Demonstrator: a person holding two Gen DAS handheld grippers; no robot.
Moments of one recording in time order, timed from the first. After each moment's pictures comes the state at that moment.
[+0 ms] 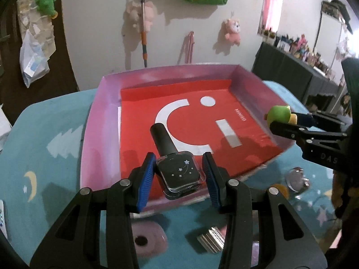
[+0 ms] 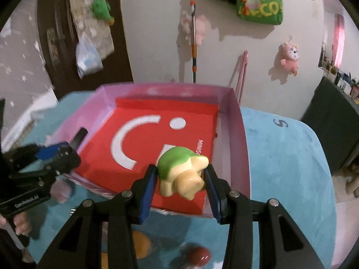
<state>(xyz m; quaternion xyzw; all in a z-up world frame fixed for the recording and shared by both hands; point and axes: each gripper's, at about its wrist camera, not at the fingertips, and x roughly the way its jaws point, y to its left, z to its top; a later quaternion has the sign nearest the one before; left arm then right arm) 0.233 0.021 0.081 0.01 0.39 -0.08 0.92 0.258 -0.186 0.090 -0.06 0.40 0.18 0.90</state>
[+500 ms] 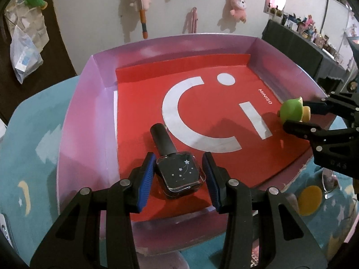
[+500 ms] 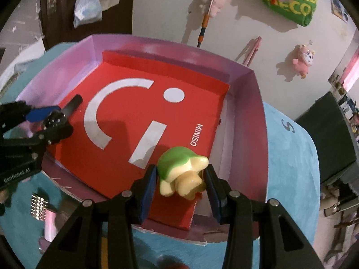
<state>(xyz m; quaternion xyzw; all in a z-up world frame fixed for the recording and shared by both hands) 0.276 0.024 0.045 0.03 0.45 -0.08 0.89 0.291 -0.158 0.056 -0.19 0.47 0.16 0.85</state>
